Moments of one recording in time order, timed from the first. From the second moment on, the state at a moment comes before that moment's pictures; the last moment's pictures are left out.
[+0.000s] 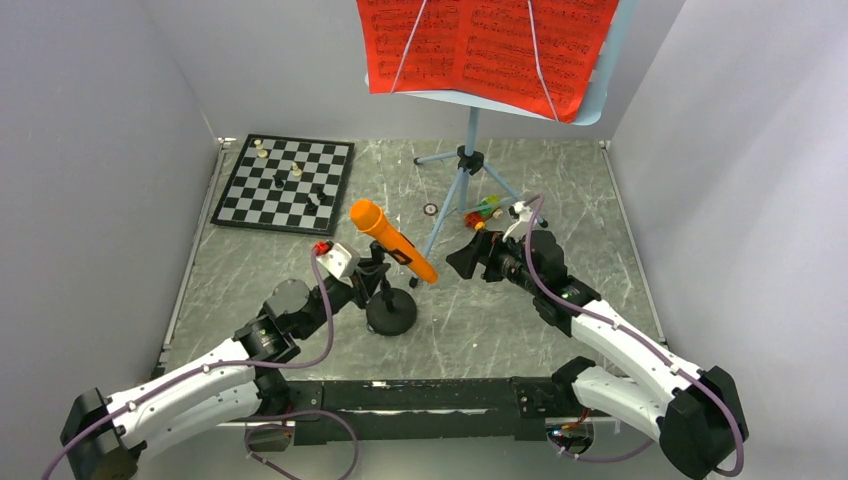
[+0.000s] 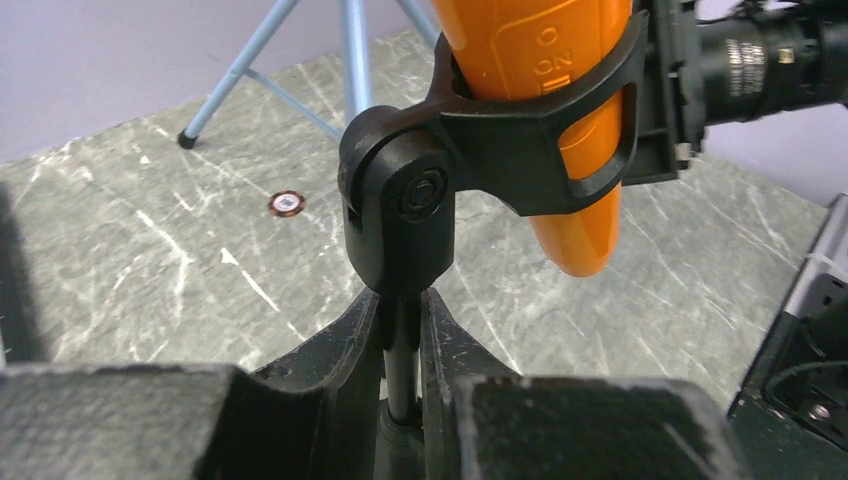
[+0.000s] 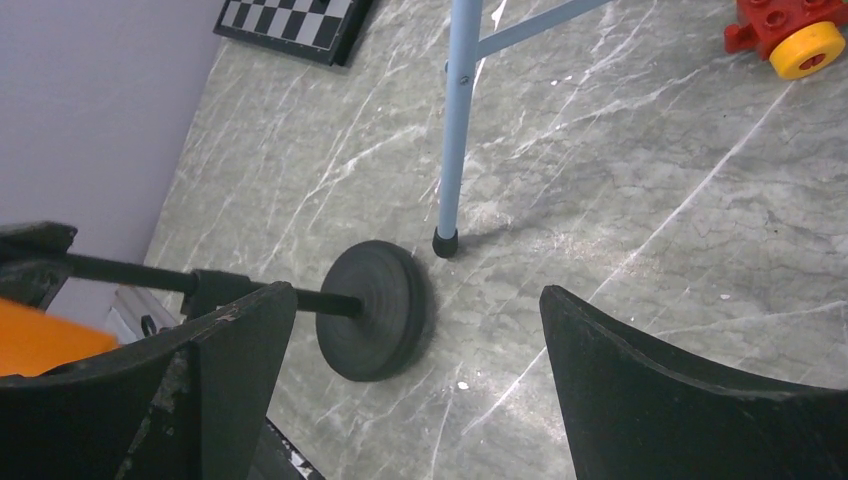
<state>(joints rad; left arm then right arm) -0.86 0.68 0.38 0.36 -0.11 -0.09 0.54 0.95 0.54 0.05 -0.16 0.61</state>
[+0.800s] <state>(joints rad) -1.08 0.76 0.33 0.55 -0.47 0.02 0.55 0.79 0.45 0.01 -0.06 0.62</state>
